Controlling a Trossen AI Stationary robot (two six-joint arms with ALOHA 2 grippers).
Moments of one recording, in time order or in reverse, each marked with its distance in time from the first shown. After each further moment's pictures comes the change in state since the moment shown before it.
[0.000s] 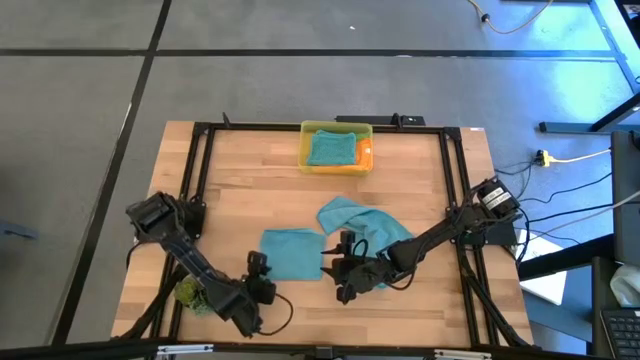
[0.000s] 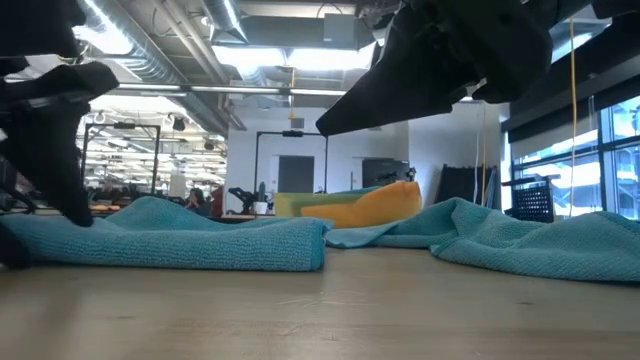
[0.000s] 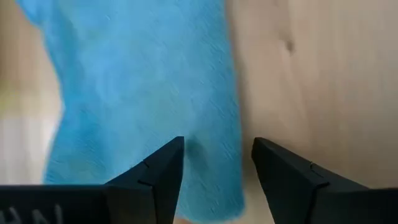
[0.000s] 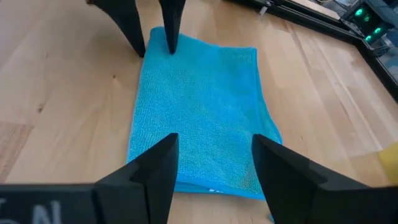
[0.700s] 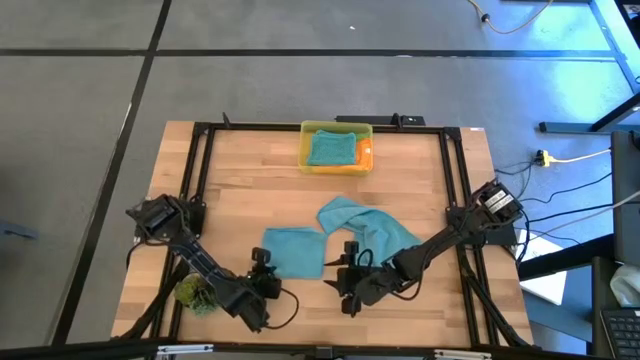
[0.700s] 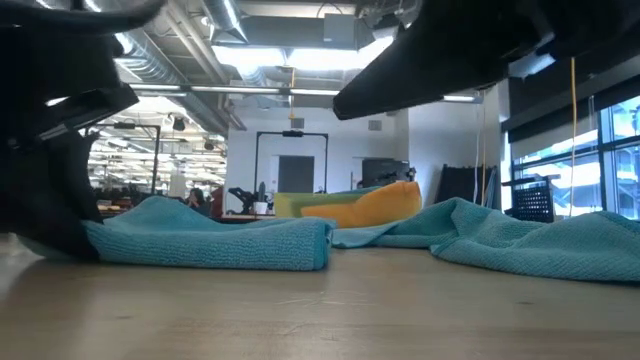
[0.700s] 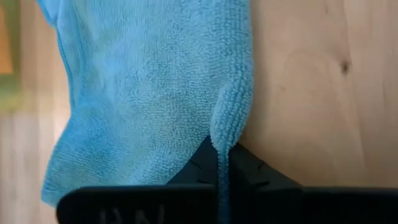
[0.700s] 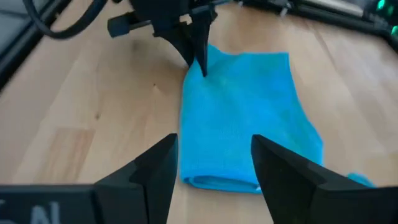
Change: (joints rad) left arm 0.029 0.035 -0.007 0.024 -0.052 -0.014; right arm 0.072 0.000 0.000 0.010 -0.006 0.128
